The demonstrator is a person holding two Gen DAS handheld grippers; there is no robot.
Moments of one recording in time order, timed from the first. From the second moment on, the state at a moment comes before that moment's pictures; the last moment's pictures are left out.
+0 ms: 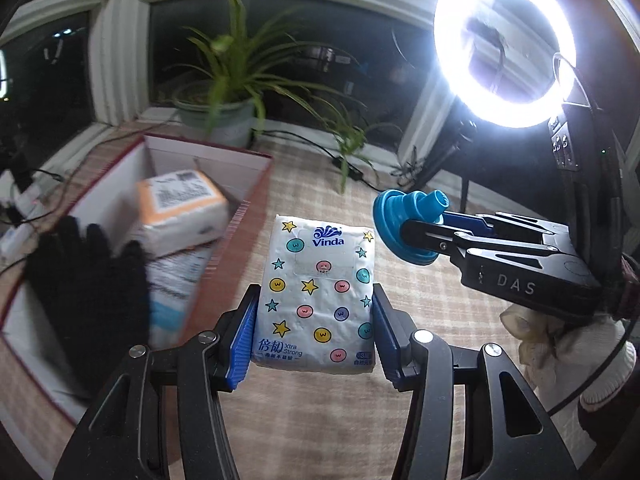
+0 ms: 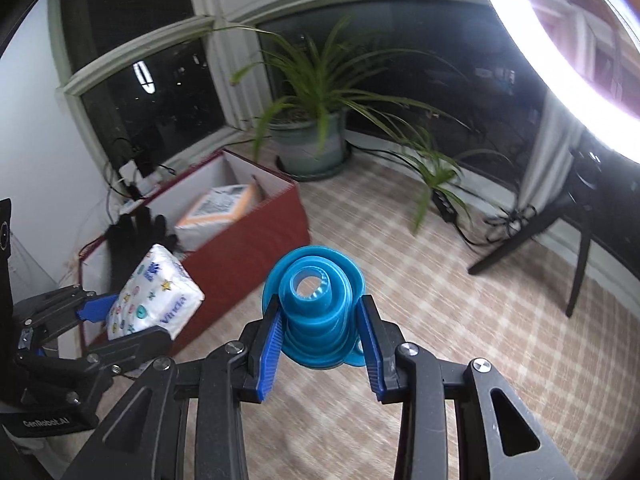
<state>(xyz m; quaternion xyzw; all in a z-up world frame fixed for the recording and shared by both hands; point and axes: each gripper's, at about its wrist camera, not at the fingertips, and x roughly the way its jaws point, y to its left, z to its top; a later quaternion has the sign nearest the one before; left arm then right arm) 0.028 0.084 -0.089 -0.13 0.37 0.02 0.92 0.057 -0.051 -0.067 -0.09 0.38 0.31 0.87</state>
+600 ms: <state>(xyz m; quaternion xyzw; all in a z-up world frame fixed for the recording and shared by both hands) -0.027 0.193 -0.090 -0.17 0.36 0.16 0.90 0.029 0.060 -0.050 -0.14 0.36 0.39 0.84</state>
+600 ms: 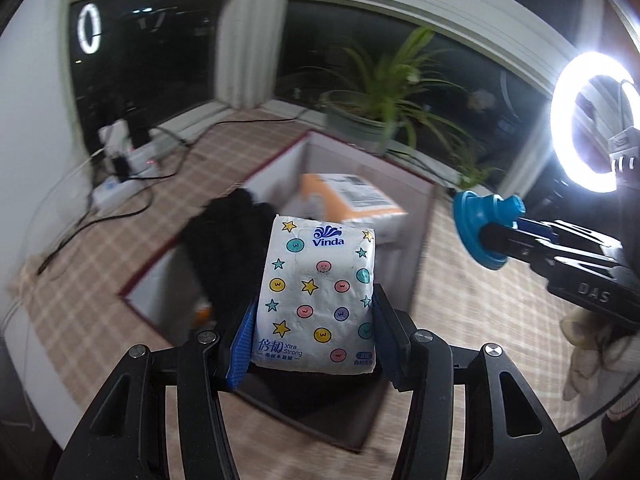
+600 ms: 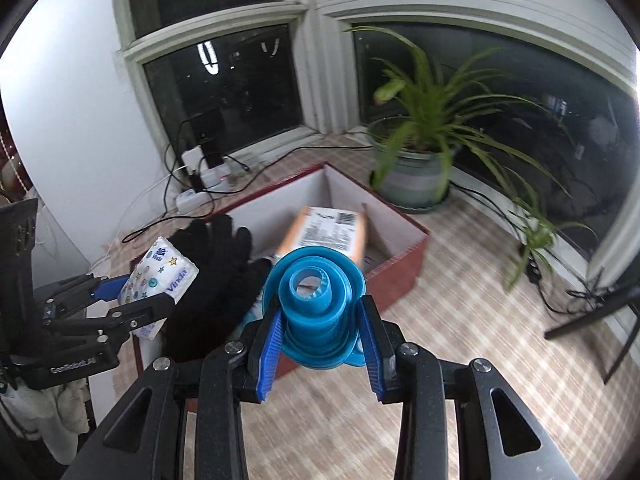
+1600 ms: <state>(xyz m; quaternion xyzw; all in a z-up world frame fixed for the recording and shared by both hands) -0.041 0.243 -0.107 -0.19 0.37 0.23 0.88 0.030 0.125 -0.086 -0.16 0.39 0.40 0.81</state>
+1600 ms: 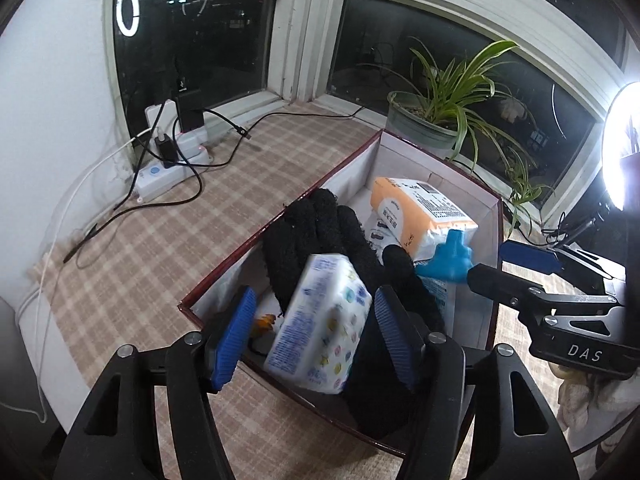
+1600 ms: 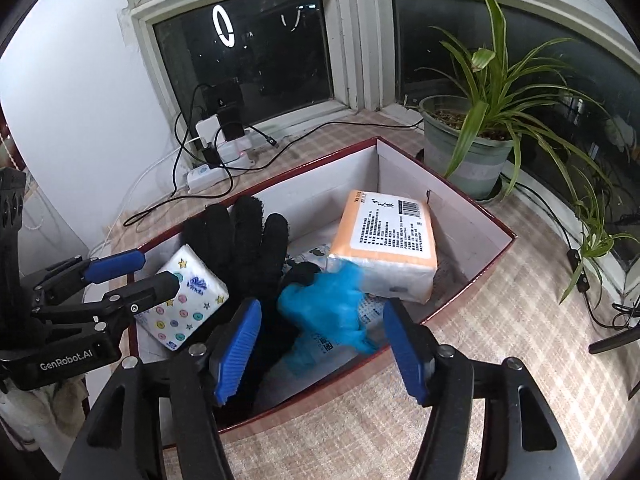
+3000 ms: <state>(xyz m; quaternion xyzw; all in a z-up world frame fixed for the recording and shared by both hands) -0.073 0.188 -0.058 -0.18 0.33 0.20 0.90 -0.022 0.035 -0.048 -0.13 0.34 0.36 0.86</state>
